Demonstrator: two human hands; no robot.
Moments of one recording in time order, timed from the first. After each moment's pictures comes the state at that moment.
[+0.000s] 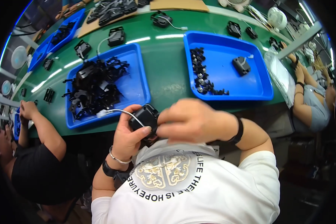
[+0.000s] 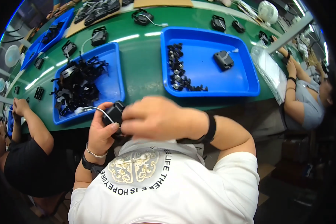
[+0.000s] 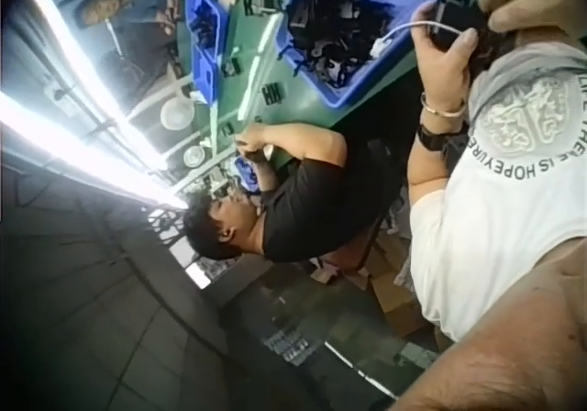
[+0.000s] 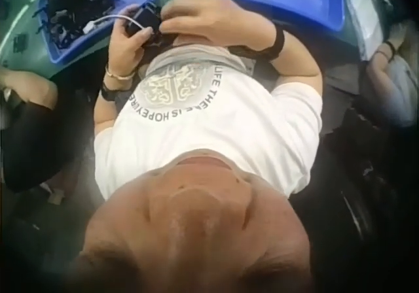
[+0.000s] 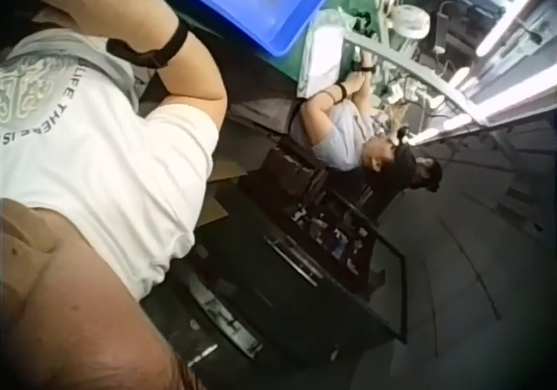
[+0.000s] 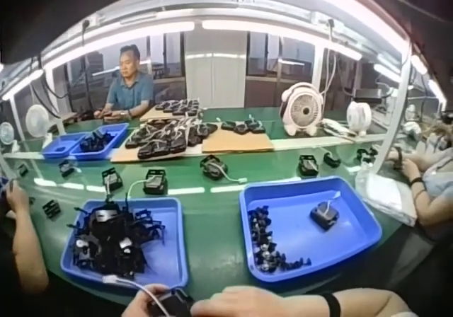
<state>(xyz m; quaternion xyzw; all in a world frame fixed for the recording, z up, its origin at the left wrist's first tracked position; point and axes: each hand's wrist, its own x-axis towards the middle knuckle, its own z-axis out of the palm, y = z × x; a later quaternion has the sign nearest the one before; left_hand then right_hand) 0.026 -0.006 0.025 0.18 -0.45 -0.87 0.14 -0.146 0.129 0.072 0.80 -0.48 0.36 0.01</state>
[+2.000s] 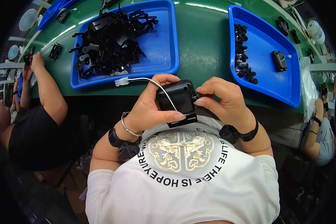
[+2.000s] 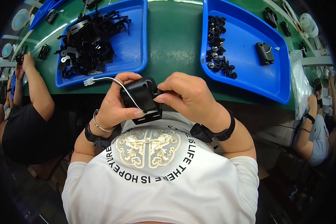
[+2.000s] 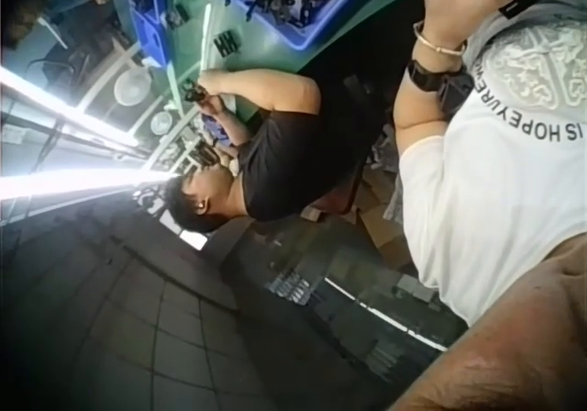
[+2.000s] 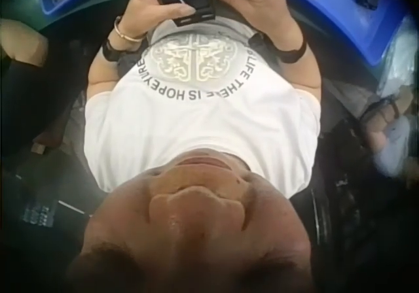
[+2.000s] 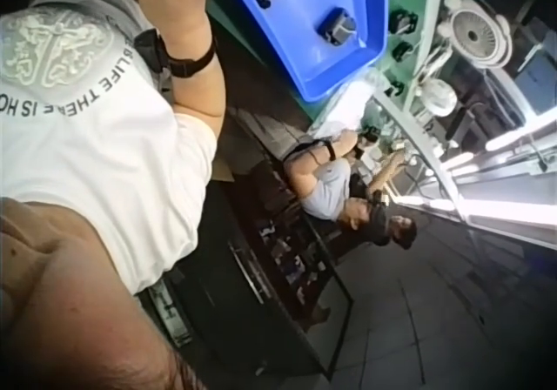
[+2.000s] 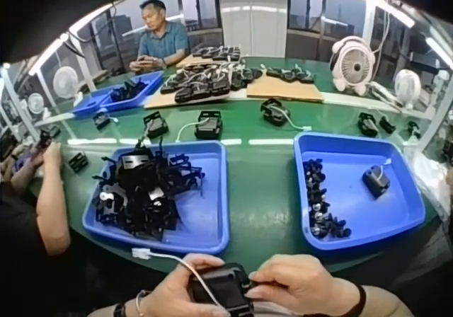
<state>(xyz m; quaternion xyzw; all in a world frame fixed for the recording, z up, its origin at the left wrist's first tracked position) 0.025 -0.012 0.011 0.11 -0.59 -0.80 0.09 -0.144 0.130 0.020 0.61 -0.60 0.49 -0.17</state>
